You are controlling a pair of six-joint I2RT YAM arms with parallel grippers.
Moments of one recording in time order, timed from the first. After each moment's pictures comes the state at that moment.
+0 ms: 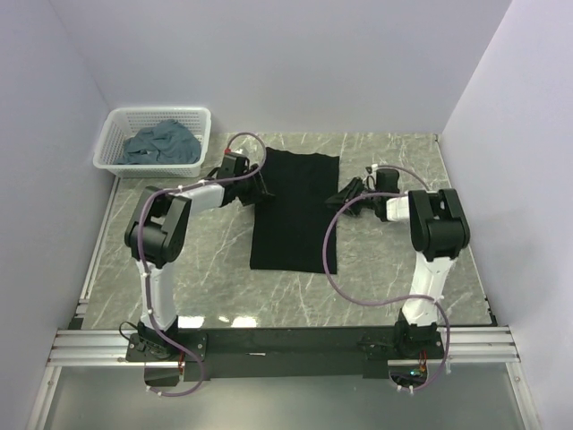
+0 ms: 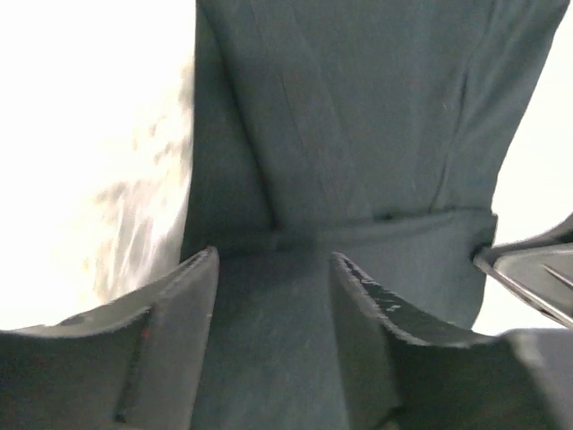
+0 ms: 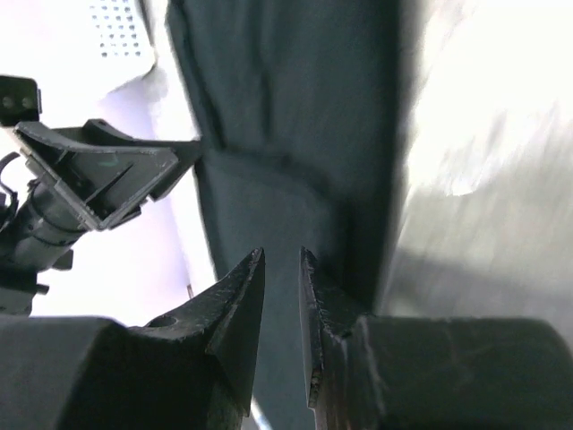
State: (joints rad) left arm -0.37 2.04 1.31 0.00 0.20 -0.73; right arm 0.05 2.04 1.00 0.38 -0.77 0.88
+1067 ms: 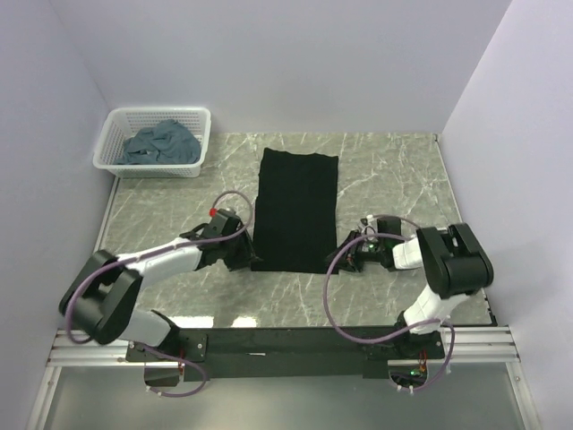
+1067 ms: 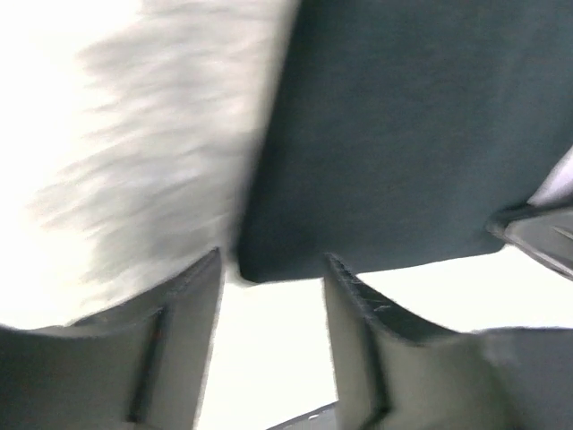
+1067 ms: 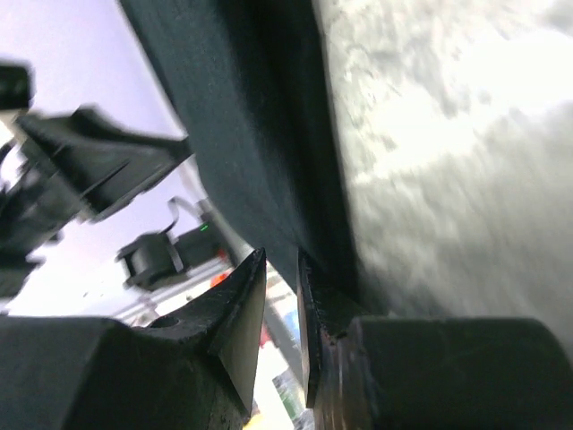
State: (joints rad) left arm -0.58 1.41 0.64 -0.17 0.11 -0.97; right arm 0.11 1.68 0.40 0.40 -0.89 0.86
